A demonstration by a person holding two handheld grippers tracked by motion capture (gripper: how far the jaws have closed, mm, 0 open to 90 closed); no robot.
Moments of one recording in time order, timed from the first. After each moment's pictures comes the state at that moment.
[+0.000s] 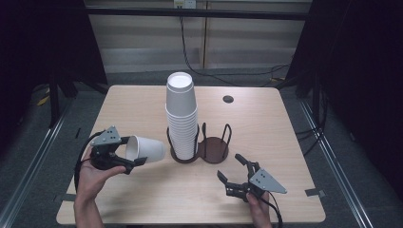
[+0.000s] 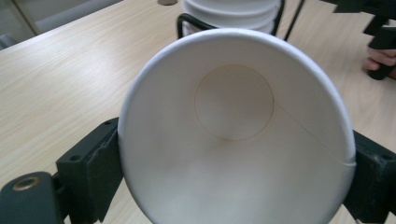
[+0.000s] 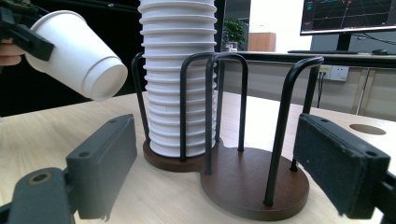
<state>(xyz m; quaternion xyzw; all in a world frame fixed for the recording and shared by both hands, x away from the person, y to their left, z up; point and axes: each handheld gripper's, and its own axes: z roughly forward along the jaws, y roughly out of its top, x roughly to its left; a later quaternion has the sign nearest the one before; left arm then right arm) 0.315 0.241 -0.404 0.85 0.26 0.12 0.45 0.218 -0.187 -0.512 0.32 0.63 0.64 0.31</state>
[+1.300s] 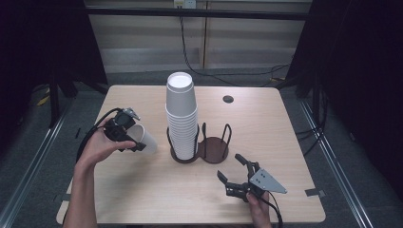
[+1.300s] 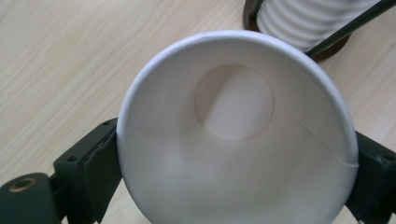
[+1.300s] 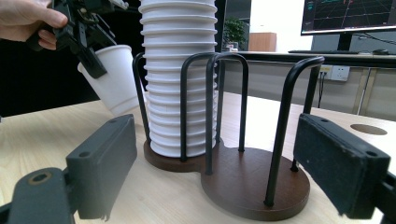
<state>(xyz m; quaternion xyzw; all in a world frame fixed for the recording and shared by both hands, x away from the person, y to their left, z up) 0.396 0.212 -0.398 0.93 0.29 0.07 0.21 0.218 -0.188 -0.512 0.32 0.63 0.64 0.31</state>
